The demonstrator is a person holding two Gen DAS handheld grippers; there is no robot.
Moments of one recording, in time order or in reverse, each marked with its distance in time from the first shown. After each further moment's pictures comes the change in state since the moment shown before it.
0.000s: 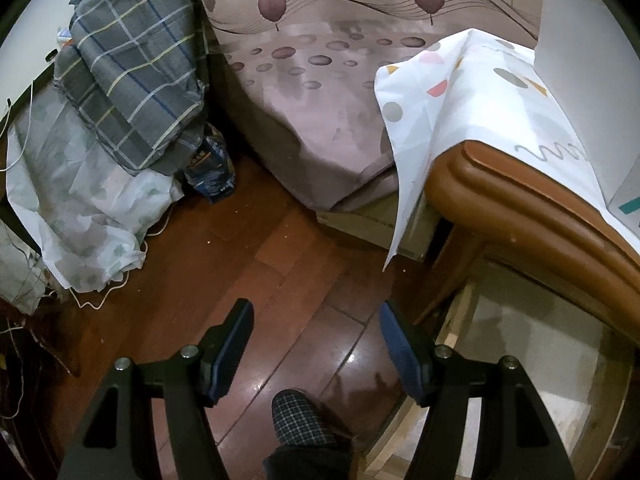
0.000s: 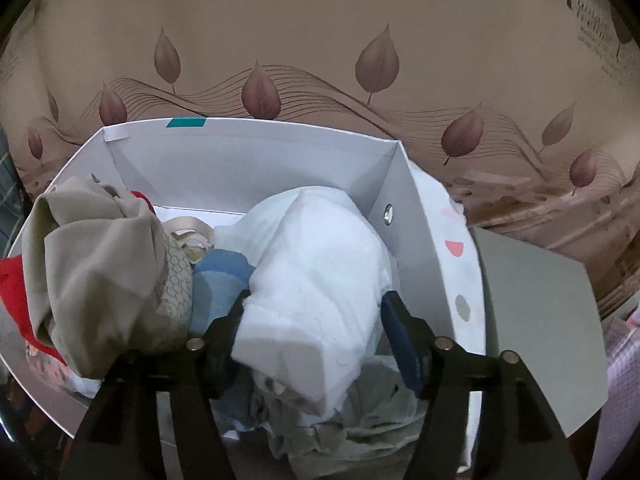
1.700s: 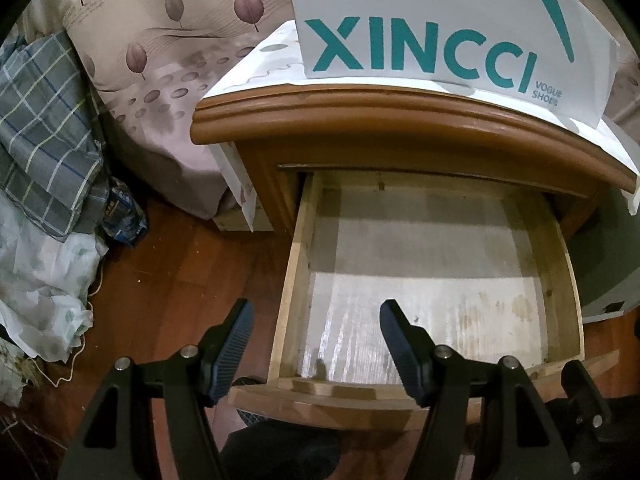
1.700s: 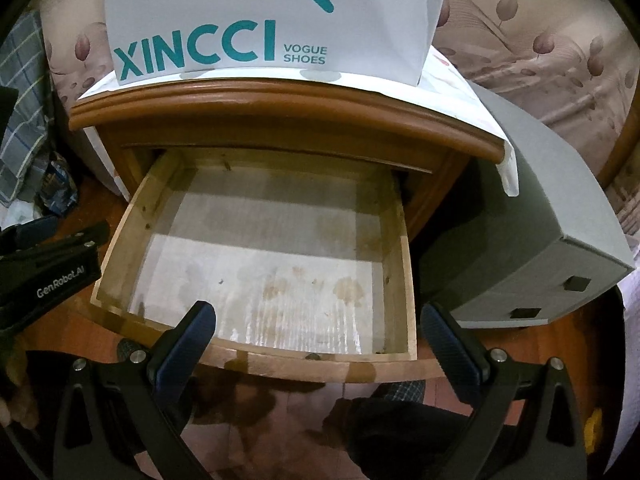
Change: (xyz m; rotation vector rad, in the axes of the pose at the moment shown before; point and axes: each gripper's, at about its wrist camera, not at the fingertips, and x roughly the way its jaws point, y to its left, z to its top) left arm -0.075 -0.074 -0.096 0.341 -0.059 -0.260; right arm -0.048 0.037 -0.271 0.041 0.103 0.061
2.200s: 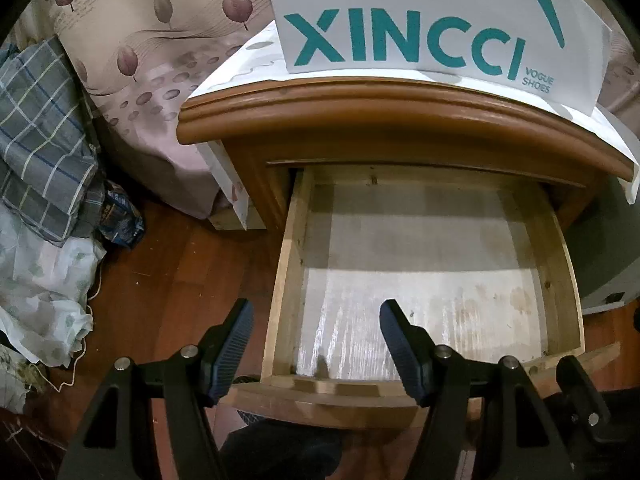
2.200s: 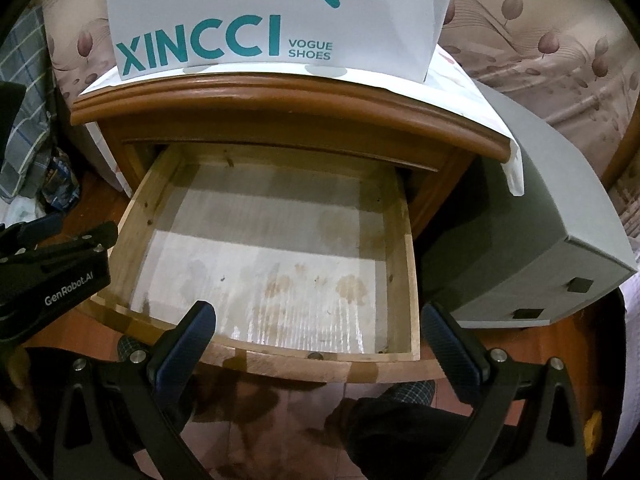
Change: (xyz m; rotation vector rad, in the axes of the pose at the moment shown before) left arm 0.002 -0.008 -0.002 0.029 0.010 -0.006; right arm 0.003 0.000 -0.003 -0.004 0.008 0.001
